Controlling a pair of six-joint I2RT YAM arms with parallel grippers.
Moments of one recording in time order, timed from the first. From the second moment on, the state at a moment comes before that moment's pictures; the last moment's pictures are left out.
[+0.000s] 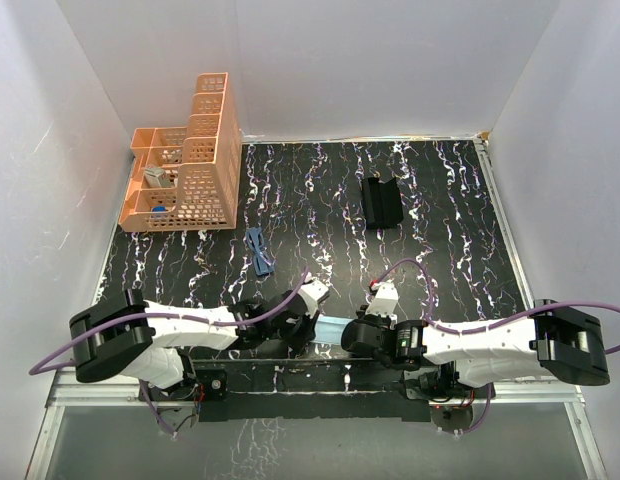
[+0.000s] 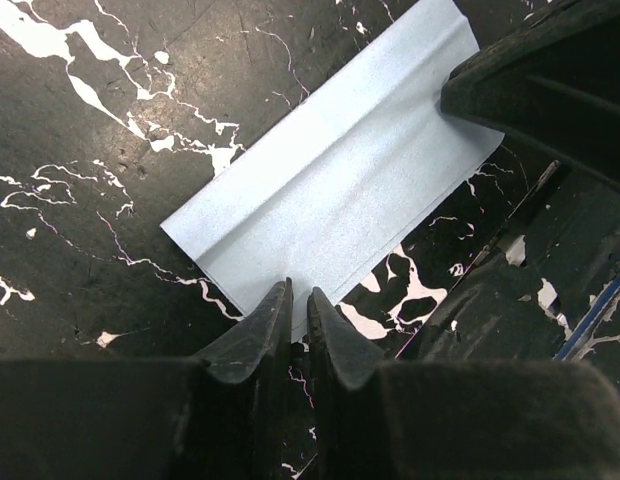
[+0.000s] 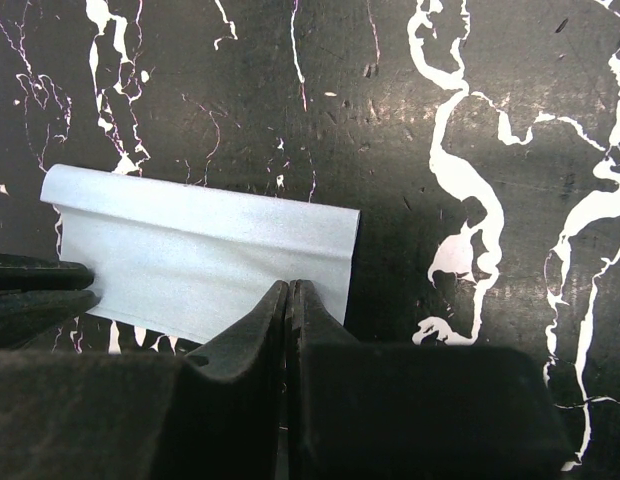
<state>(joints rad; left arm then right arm) -1.19 1.38 0.50 0.08 -0.05 -0.42 1.35 1.12 0.41 -0.38 0.64 1.29</state>
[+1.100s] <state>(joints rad) -1.23 1.26 0.53 -0.08 -0.23 -0.50 1.35 1.12 0.42 -0.40 0.64 1.28</state>
